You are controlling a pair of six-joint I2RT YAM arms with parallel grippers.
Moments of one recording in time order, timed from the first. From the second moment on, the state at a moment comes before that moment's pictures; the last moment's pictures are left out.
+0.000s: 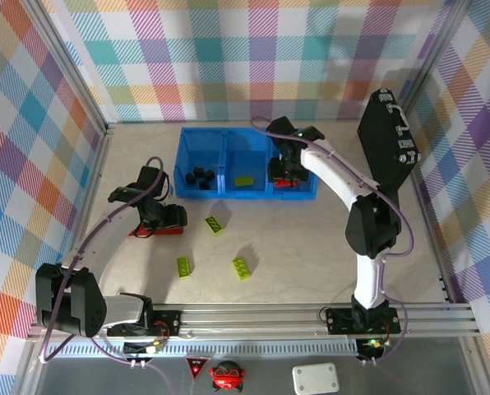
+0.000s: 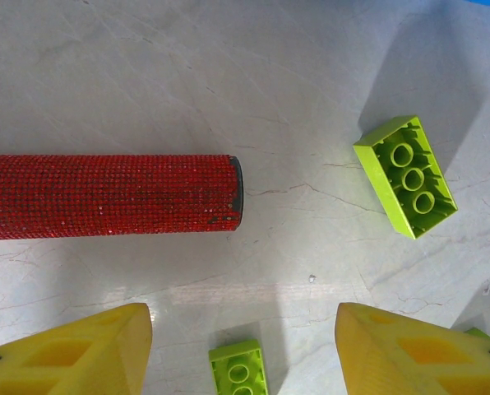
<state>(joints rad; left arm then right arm) -0.19 1.28 0.97 -0.92 0.09 -0.31 0.52 1.96 1.83 -1.13 0.11 0.44</state>
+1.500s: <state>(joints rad) -0.19 1.28 0.96 -0.92 0.08 -0.31 0.33 2.36 2.16 -1.02 -0.13 0.66</state>
